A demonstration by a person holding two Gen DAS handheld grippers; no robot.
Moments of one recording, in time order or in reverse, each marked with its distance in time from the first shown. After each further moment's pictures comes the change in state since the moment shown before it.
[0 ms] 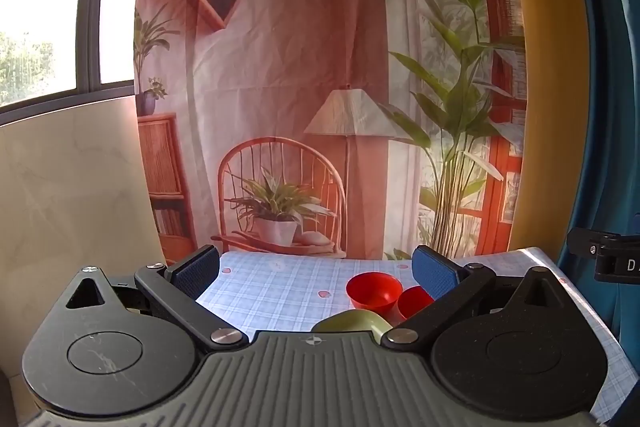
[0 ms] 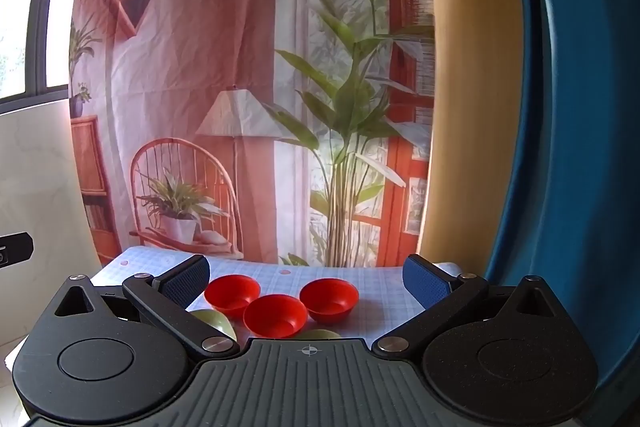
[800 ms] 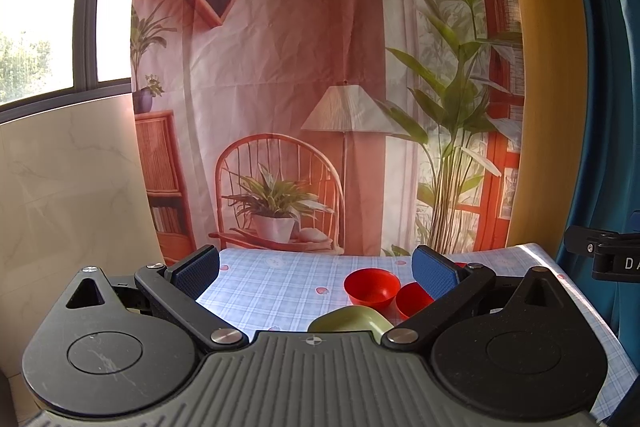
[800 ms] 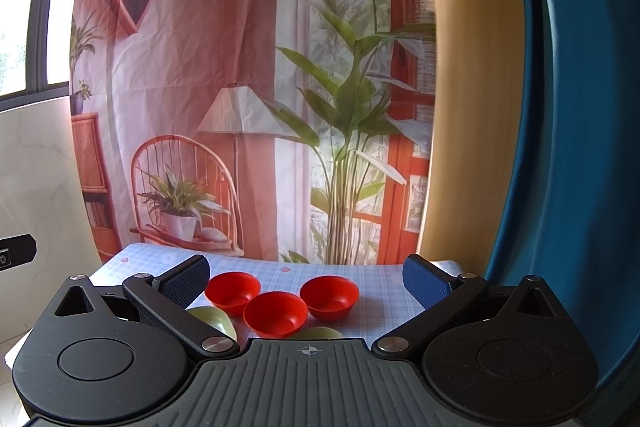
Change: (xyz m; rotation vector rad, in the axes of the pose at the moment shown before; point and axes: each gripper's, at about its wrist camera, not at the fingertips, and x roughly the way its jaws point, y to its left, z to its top) left arm 0.001 -0.001 -0.002 0.004 0.006 -0.005; right arm 0.002 0.004 -0.005 -0.008 0.001 0.001
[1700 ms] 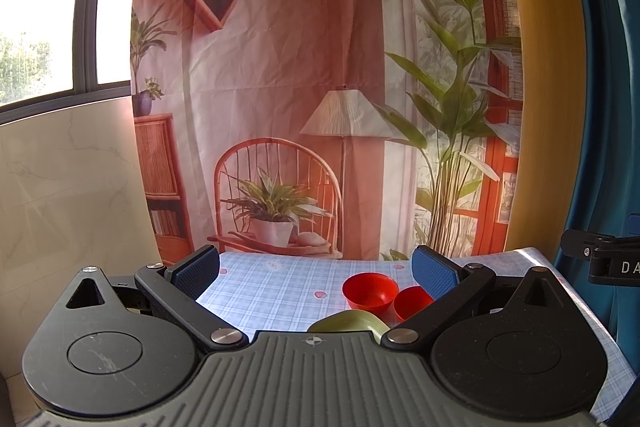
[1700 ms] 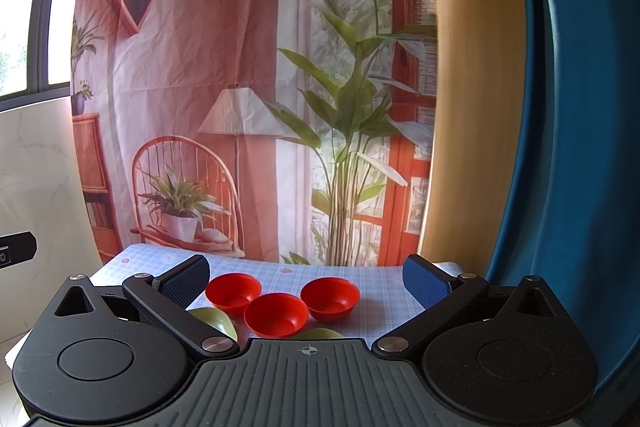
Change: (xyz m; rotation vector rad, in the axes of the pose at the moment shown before) left arm -0.001 -0.001 0.000 -0.004 -0.010 -0.005; right arm 0.001 0.000 0.001 -0.002 0.000 0.002
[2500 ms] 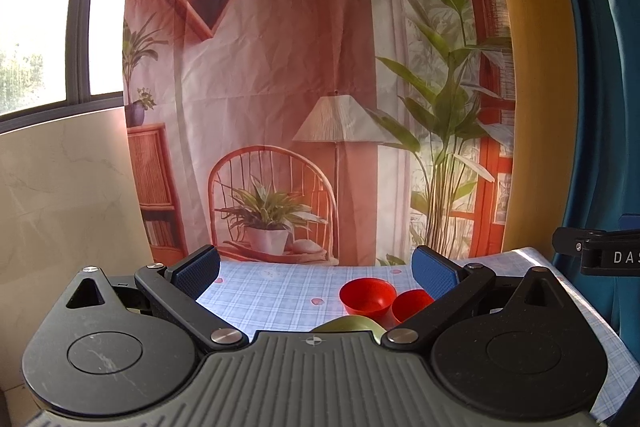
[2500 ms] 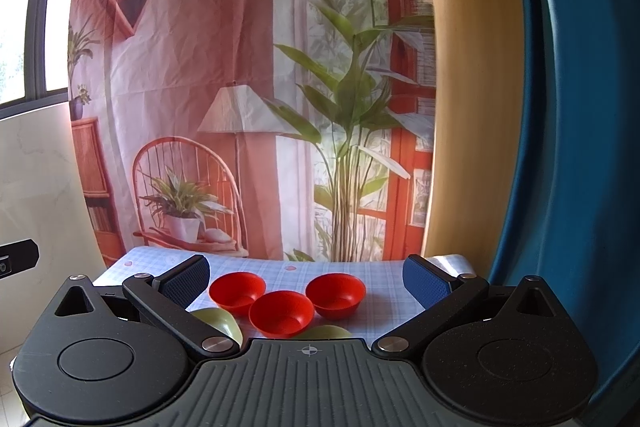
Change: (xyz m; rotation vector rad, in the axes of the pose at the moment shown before) left arm 0.004 -0.003 -0.005 0.025 -0.037 -0.011; right arm 0.011 -0.004 -0.007 0.043 0.011 0.012
